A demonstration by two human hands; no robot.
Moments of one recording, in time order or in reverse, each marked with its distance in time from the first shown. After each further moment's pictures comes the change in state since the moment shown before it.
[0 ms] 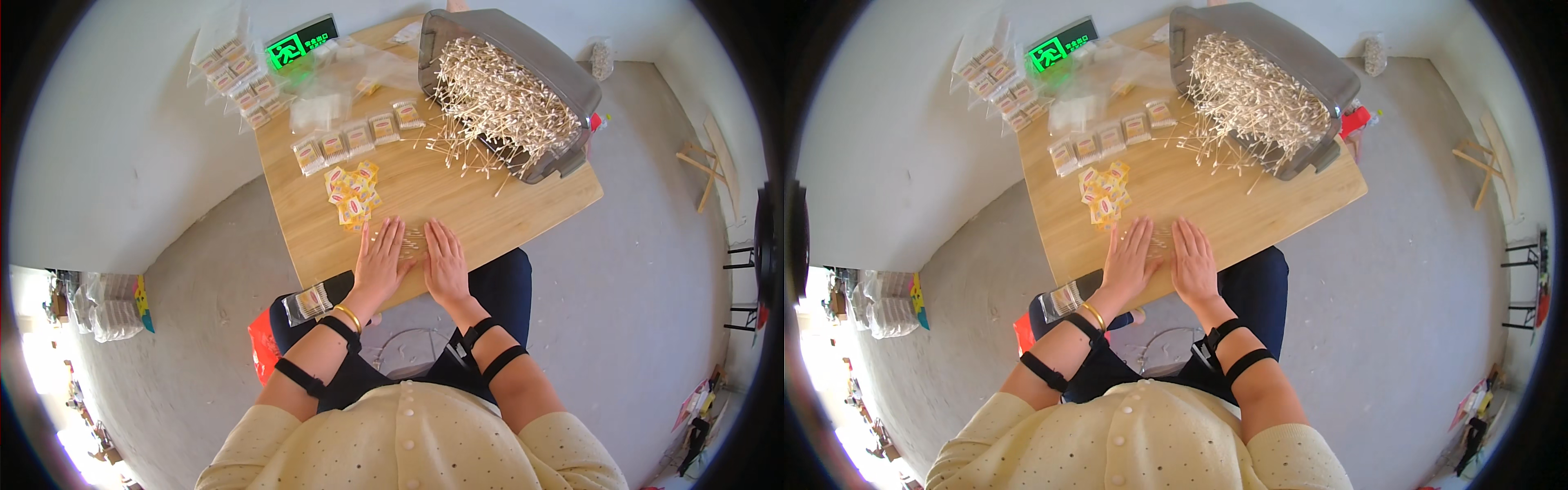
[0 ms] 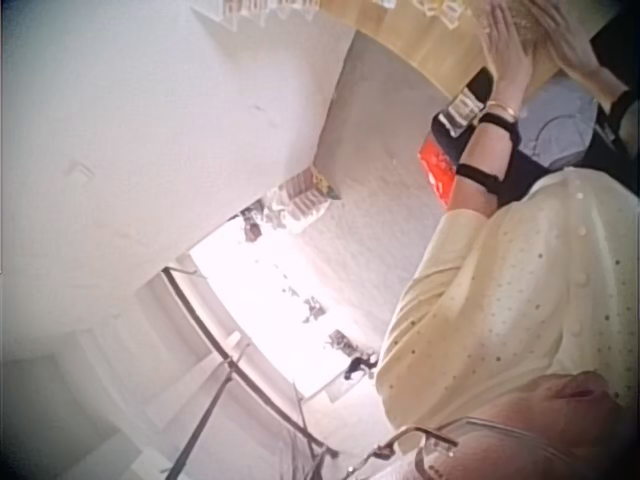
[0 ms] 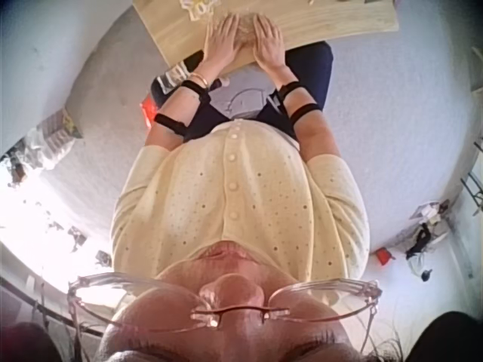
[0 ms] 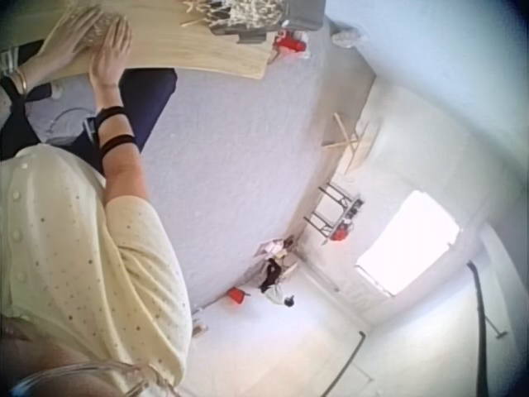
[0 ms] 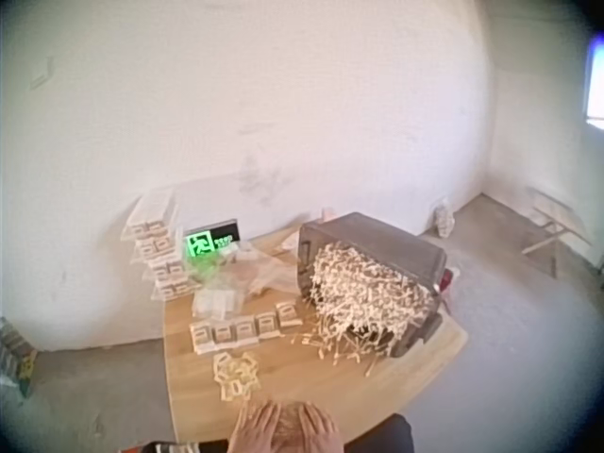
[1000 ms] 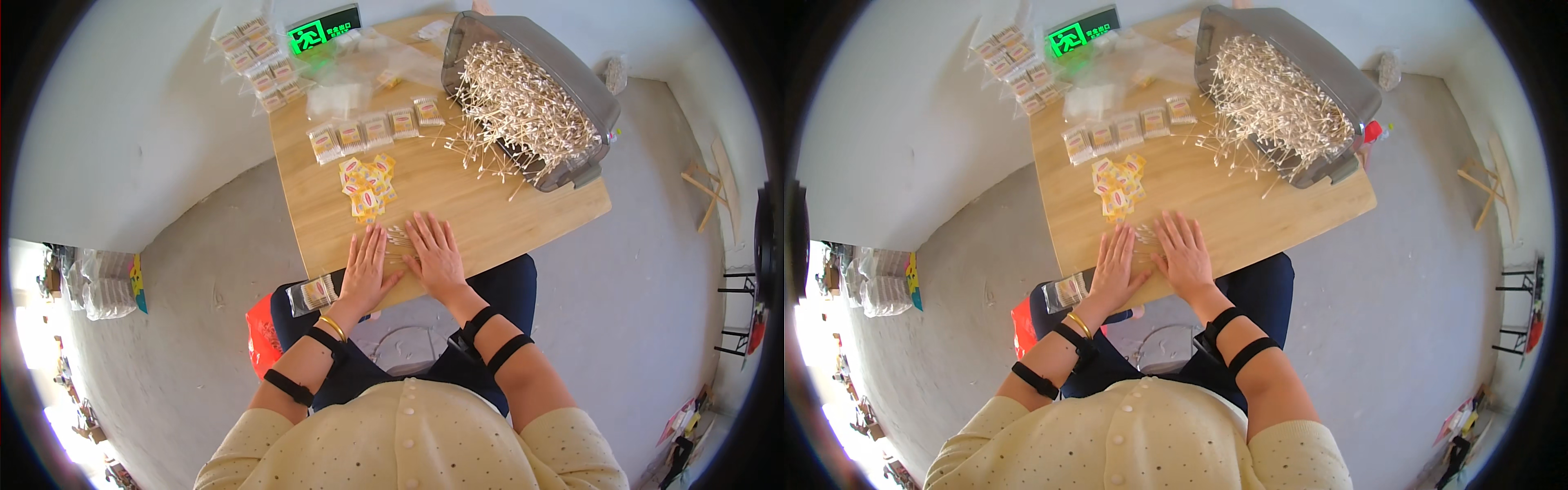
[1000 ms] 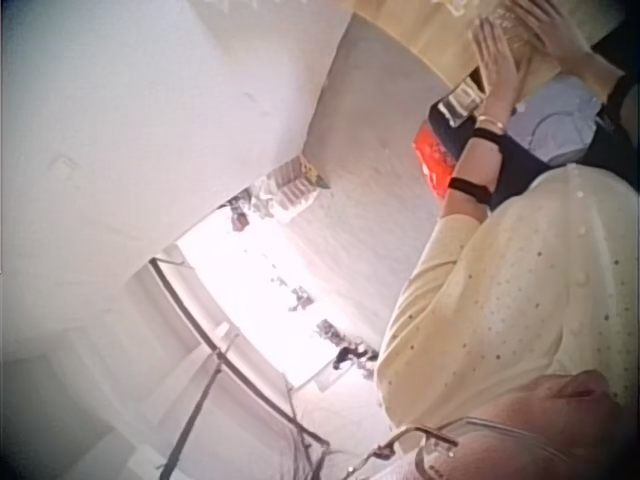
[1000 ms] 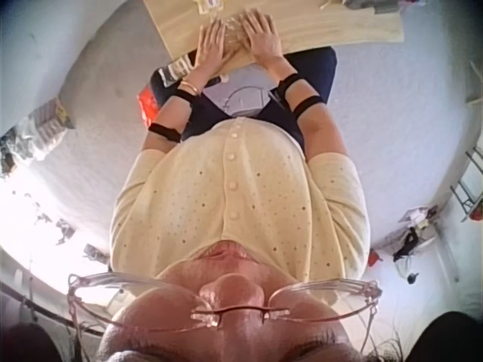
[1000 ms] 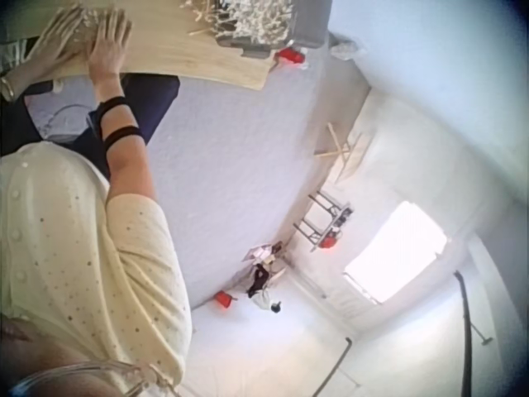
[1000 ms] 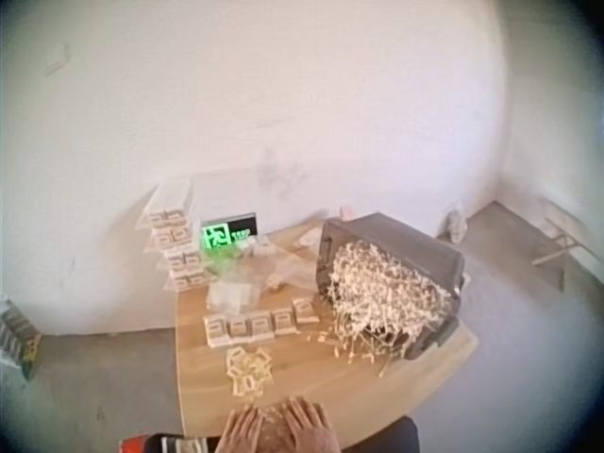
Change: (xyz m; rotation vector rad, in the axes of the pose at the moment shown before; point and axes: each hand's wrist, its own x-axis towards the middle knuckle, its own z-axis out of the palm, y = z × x) left_hand -0.047 -0.028 -0.001 -0.256 0.061 -0.077; right_hand 0.022 -0.018 0.014 -0.218 -0.230 -0.173
